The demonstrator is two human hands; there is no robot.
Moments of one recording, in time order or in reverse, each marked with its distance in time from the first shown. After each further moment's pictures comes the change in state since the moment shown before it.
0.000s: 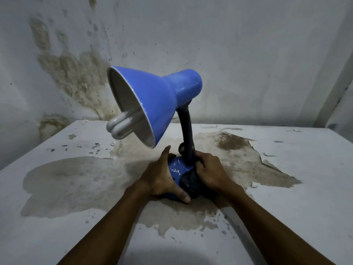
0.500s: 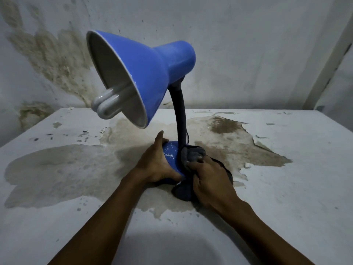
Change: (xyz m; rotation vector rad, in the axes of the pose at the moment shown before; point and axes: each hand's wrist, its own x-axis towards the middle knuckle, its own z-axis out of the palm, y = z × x) left_hand -0.002 0.001 0.009 -0.088 0.050 0.031; right_hand -0.081 -0.016 0.007 -0.228 0.009 -0.021
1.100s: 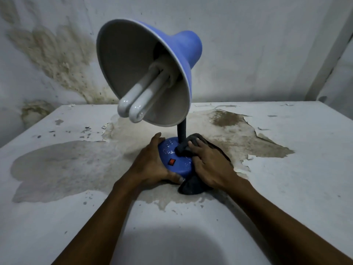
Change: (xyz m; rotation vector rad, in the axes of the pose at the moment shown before) left_hand -0.026 -0.010 -0.008 0.042 0.064 0.067; right_hand 0.029 0.013 0.006 0.028 -0.113 0.033
